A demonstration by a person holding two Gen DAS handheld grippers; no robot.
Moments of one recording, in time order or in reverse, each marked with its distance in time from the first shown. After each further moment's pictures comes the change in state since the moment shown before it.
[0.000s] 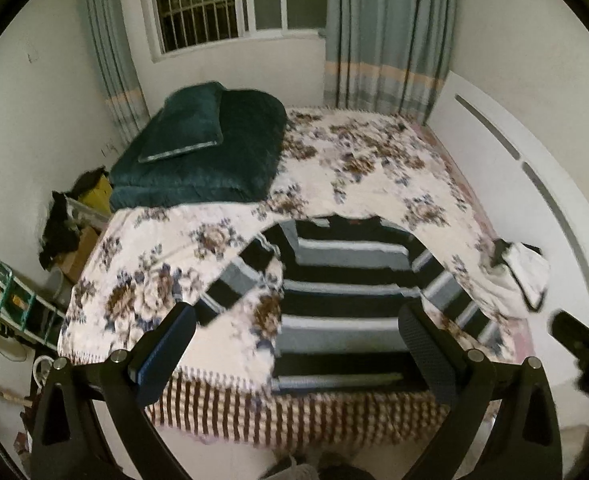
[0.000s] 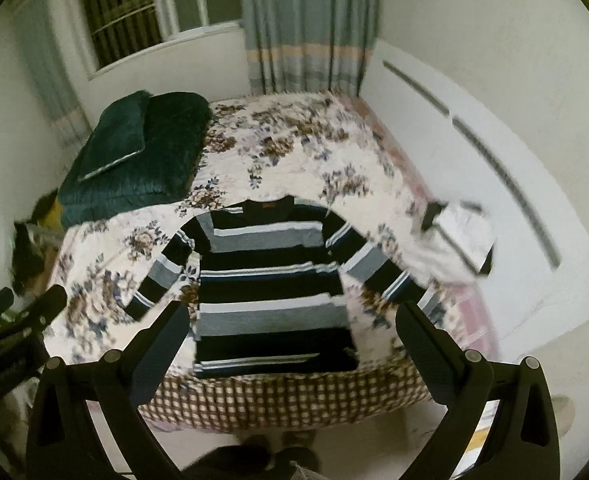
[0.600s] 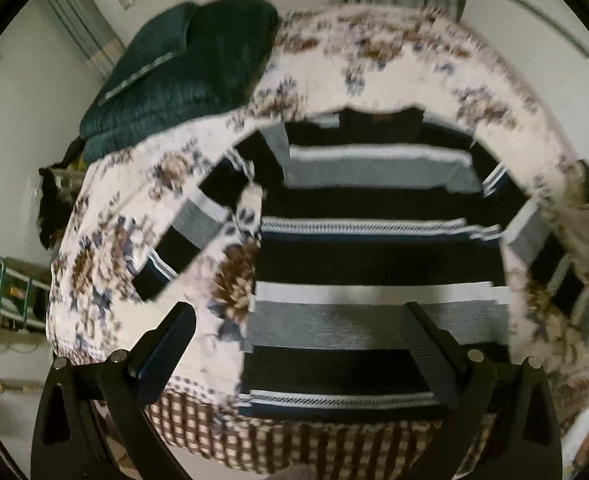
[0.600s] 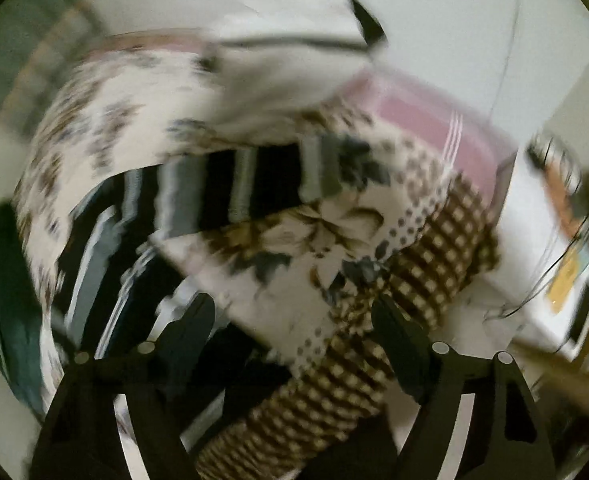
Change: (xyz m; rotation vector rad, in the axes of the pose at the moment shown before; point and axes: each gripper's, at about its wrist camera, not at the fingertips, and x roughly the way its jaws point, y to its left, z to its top) left arm 0.330 -0.102 -0.086 0.065 0.289 0.165; right arm 0.396 -0.402 -0.112 0.876 0.313 -0.143
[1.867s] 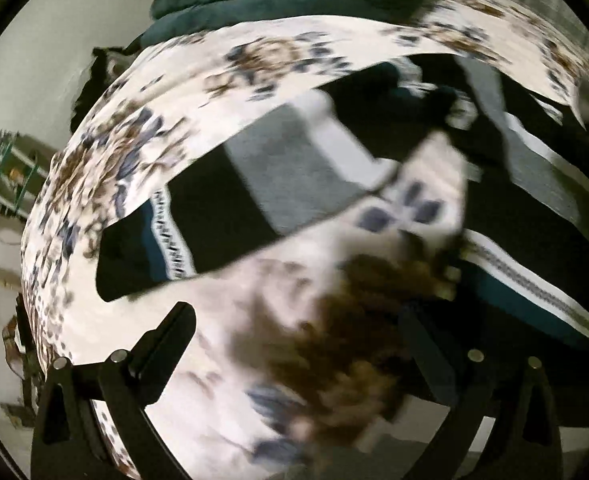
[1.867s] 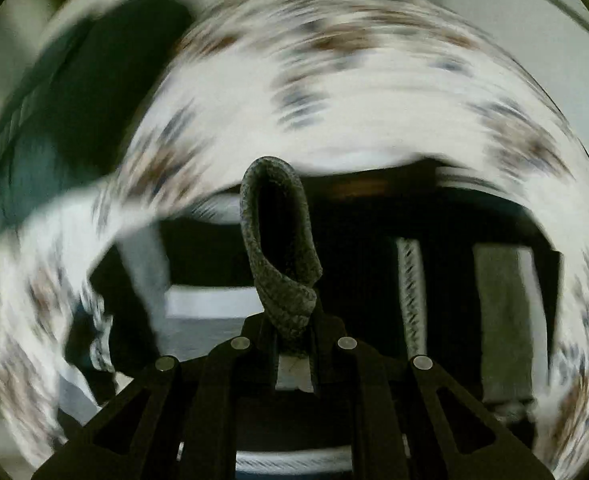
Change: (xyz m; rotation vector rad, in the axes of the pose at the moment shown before) left arm 0.254 0.173 0.010 -0.412 0.091 0.130; right arm 0.256 0.632 -0.316 -1.114 -0.100 0.070
